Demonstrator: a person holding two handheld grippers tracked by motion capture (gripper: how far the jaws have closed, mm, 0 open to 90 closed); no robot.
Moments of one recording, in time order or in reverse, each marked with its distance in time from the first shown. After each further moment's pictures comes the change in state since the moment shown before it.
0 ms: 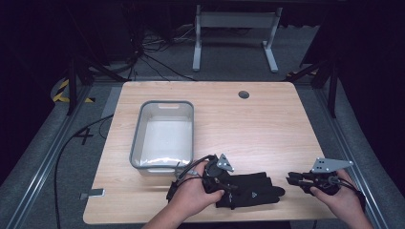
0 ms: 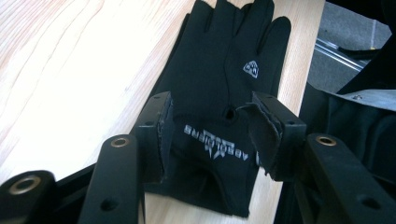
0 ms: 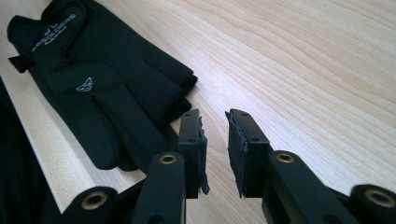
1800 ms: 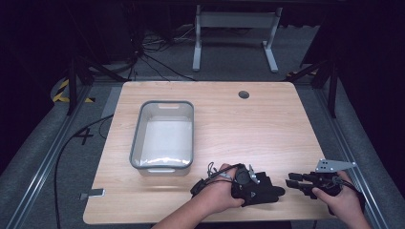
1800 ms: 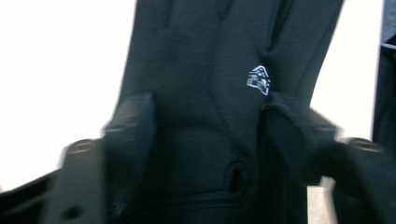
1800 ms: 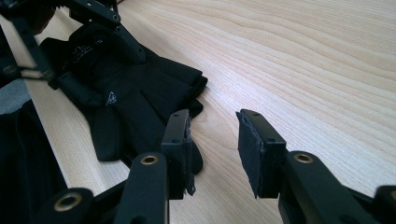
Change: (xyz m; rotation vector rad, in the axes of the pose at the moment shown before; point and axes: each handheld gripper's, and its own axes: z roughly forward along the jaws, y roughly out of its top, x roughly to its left) left arm -0.008 0.020 0.086 0.192 0.028 0.198; right arm -0.008 -0.015 0.004 -0.067 0.082 0.121
